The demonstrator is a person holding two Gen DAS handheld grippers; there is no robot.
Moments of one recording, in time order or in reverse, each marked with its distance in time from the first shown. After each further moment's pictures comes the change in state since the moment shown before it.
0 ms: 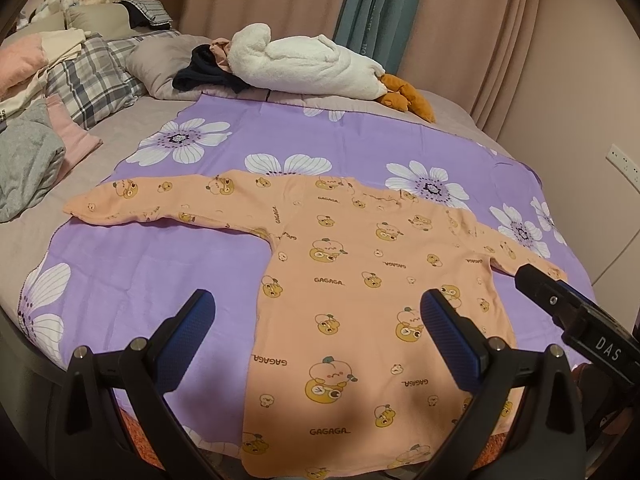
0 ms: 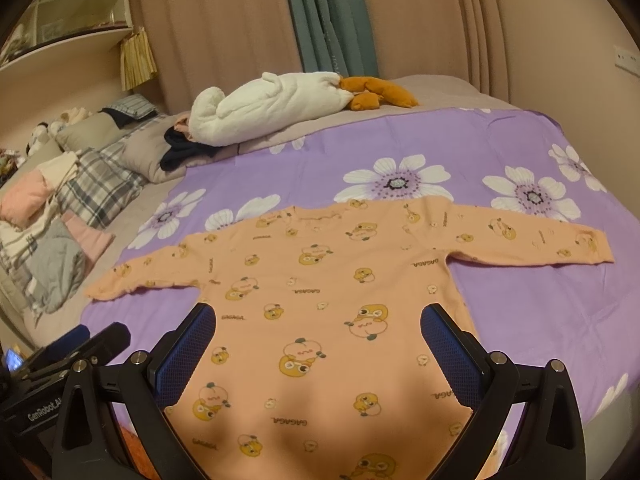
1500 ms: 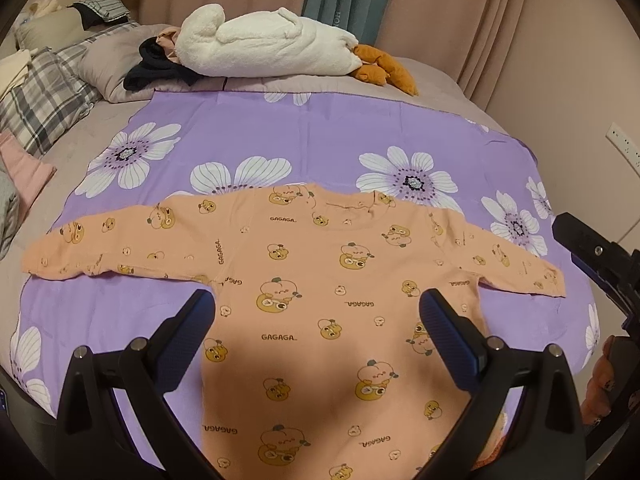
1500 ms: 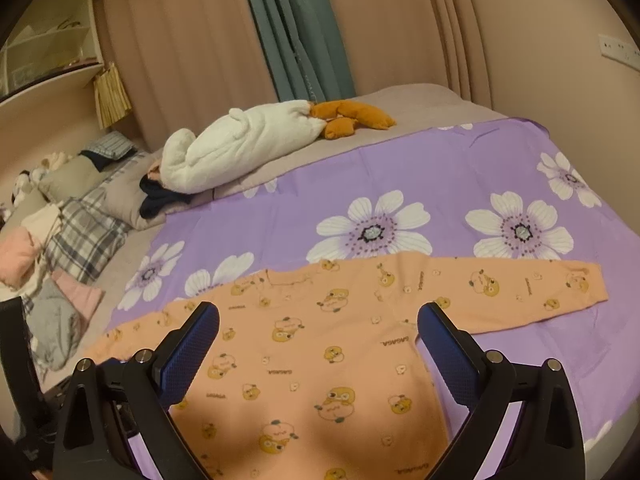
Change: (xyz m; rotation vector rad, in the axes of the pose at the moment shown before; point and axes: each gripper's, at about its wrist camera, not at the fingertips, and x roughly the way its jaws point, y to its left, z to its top) left arm 0.066 -0.049 0.073 0.071 0.137 -0.030; right arm 0.016 -0.043 0.080 0.092 -0.029 -0.010
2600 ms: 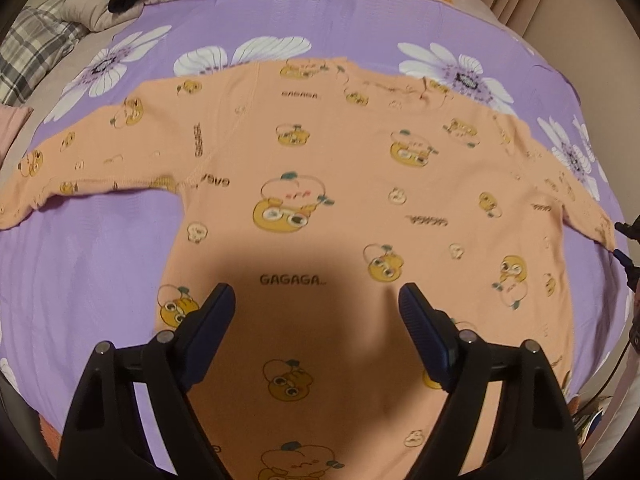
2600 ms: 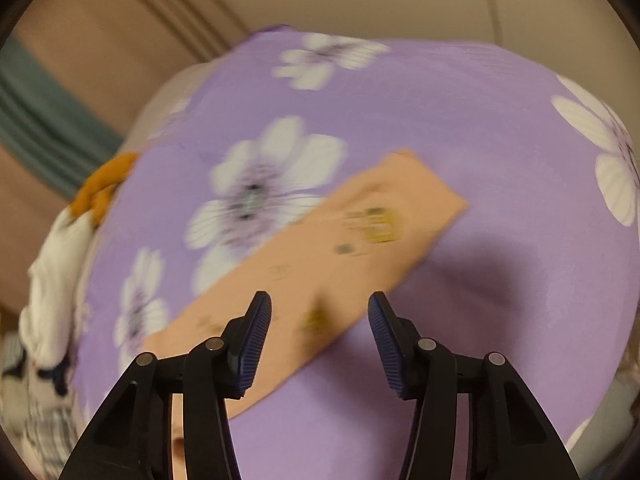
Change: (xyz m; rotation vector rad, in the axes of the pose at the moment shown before) left arm 0.107 0.019 -0.052 -0.005 0.284 0.066; right arm 0.045 -0.313 -0.029 0.768 0.099 -0.377
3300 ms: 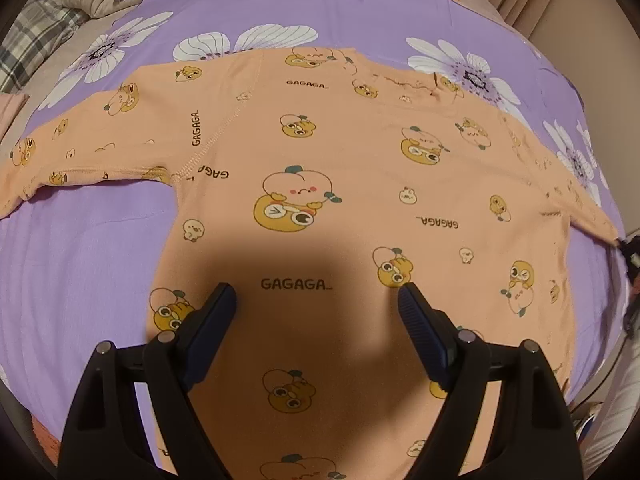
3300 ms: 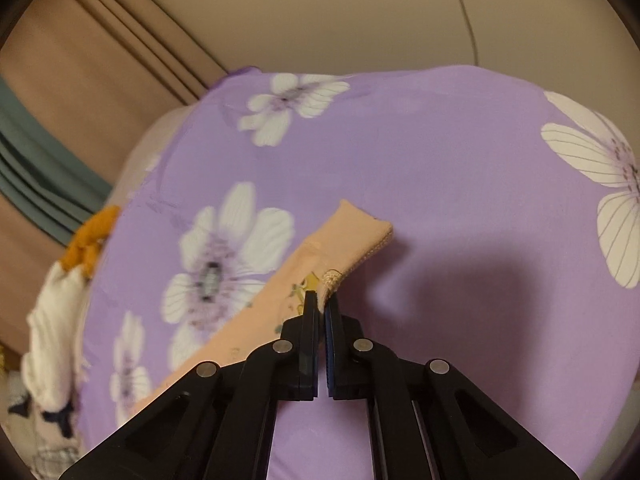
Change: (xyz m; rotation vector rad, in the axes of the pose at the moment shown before) left arm 0.009 0.006 0.006 -0.033 0.021 -0.027; right arm 0.007 -0.032 0.043 0.041 -0.106 -0.004
